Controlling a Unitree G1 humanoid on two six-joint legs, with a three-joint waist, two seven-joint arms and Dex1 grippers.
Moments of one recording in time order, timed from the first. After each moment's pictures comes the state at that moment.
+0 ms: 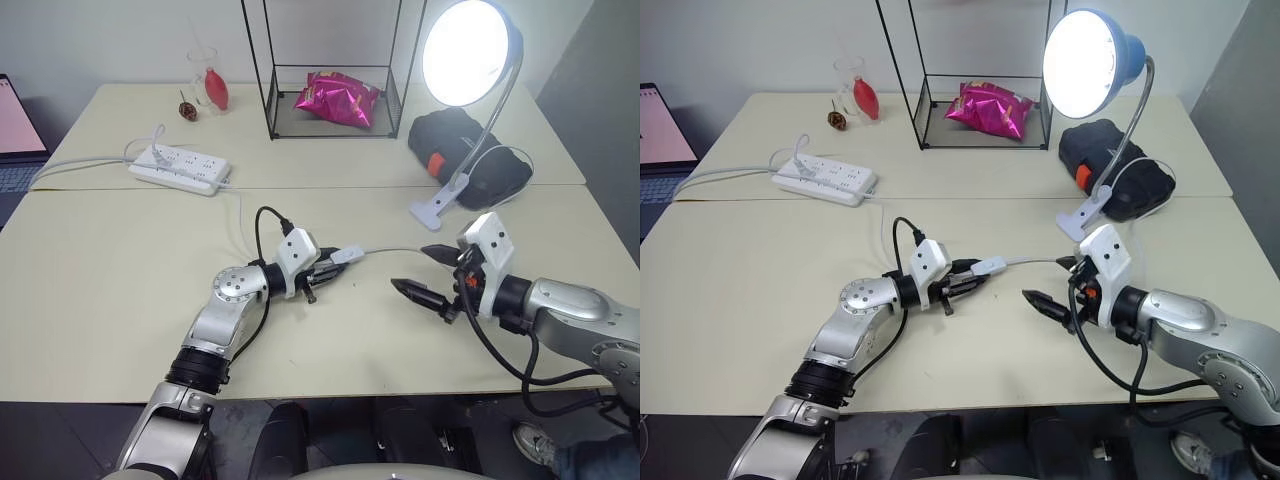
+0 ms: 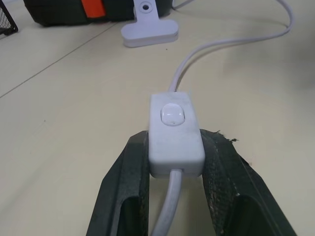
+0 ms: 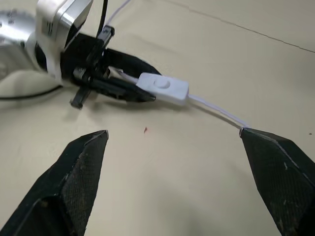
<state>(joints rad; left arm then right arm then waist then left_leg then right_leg) -0.42 0.36 -0.19 0.27 -0.12 0.01 -0.88 -0.20 -0.97 0.06 -0.67 0.92 0.82 0.32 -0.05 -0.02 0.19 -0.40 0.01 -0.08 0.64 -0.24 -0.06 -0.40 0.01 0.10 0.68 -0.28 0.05</state>
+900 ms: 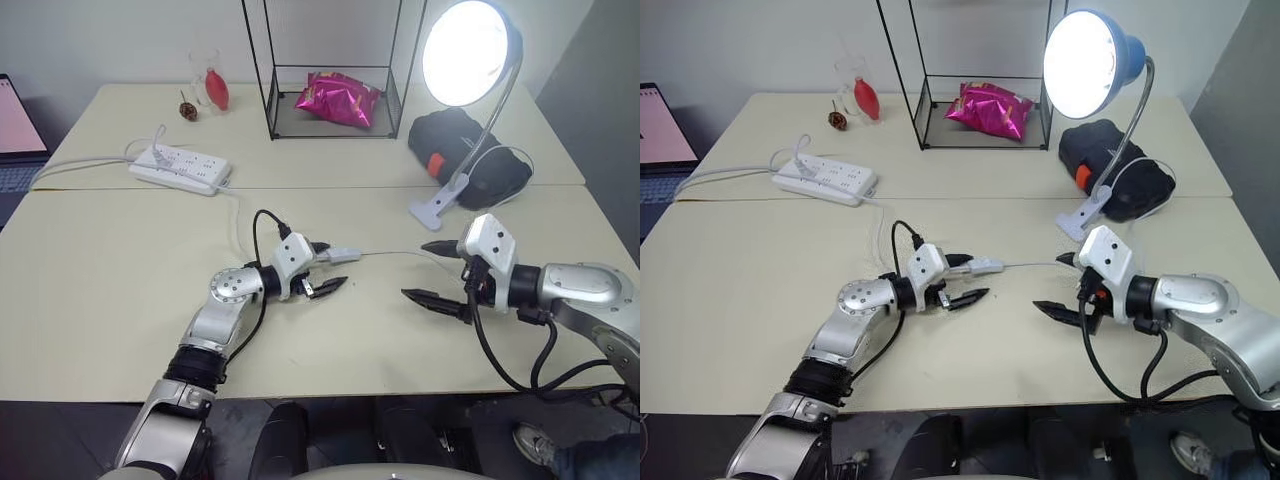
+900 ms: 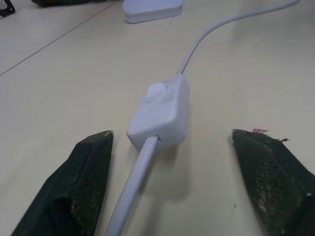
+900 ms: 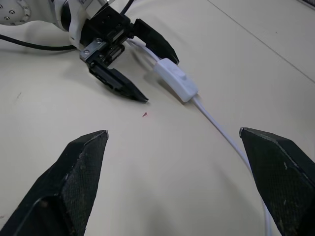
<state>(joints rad) -0.40 0.39 -0.16 0.23 -0.10 0.03 -0.88 -0.28 -0.93 0.06 -0.57 0.64 0.73 0.68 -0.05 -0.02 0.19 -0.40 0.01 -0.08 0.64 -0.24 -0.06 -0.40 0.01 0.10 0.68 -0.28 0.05</state>
